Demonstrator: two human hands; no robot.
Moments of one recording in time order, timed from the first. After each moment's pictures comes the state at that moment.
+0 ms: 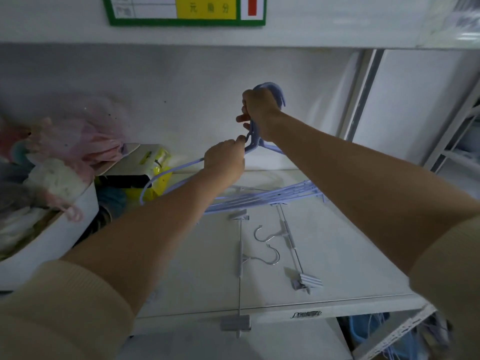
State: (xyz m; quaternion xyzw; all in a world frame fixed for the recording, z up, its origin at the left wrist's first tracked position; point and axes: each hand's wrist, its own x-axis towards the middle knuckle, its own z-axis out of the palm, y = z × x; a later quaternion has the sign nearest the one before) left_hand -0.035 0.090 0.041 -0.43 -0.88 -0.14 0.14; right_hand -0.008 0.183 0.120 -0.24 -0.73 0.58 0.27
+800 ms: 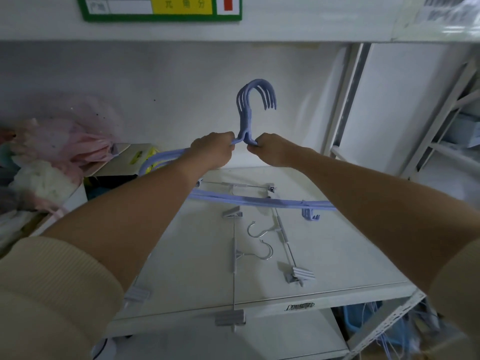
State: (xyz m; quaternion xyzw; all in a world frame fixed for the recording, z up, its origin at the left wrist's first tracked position) left_hand -0.055 0.095 0.055 -0.42 -0.90 -0.09 0.04; right_hand 0.041 0.223 0.054 -0.18 -0.97 0.15 0.06
